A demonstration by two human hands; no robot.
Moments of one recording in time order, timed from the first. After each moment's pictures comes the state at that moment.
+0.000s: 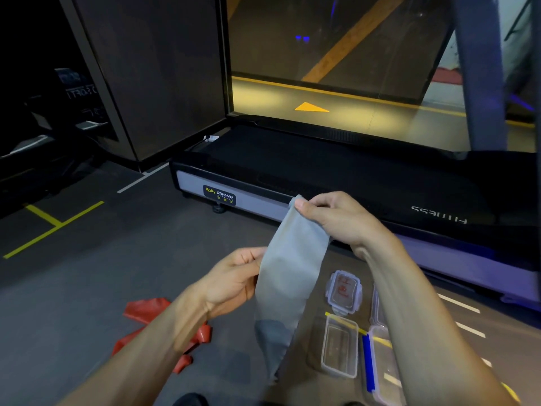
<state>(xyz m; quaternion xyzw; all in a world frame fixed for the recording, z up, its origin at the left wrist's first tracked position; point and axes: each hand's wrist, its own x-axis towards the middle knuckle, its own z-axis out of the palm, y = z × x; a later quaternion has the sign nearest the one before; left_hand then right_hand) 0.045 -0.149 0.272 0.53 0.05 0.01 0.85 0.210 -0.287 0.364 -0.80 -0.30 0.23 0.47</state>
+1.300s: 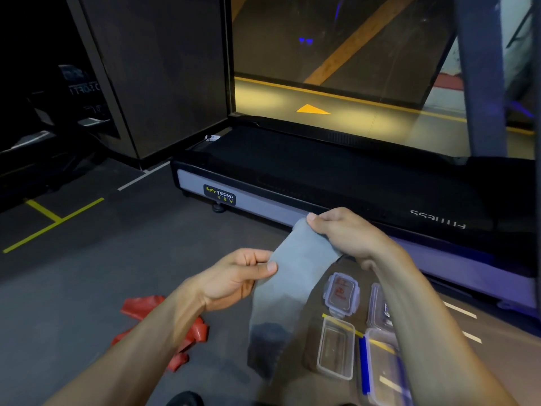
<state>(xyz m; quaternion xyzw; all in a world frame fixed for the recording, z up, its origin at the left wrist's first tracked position) 0.048 -0.139 0.270 0.54 0.01 -0.07 0.84 0.215 -0.302 0.351 -0.82 -0.30 0.30 0.40</state>
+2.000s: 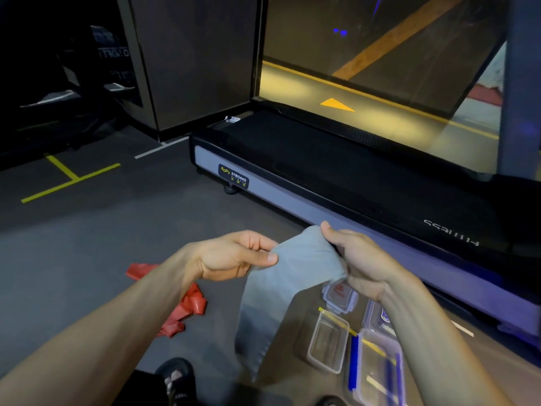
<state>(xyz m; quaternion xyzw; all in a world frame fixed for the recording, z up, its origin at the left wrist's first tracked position) 0.037 -0.118 0.263 0.55 0.00 -0.14 0.82 0.173 -0.314 0.336 -0.68 -0.16 0.45 0.56</state>
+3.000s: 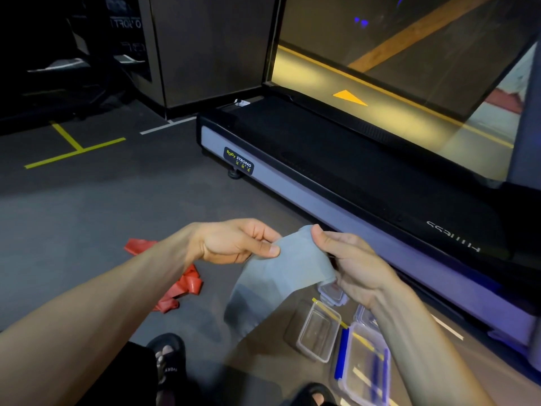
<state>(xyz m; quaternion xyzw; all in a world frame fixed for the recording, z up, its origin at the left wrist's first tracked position) 0.040 -0.119 0.256 0.58 0.00 -0.16 0.80 0.170 -0.322 0.311 -0.64 -0.18 0.47 0.57</state>
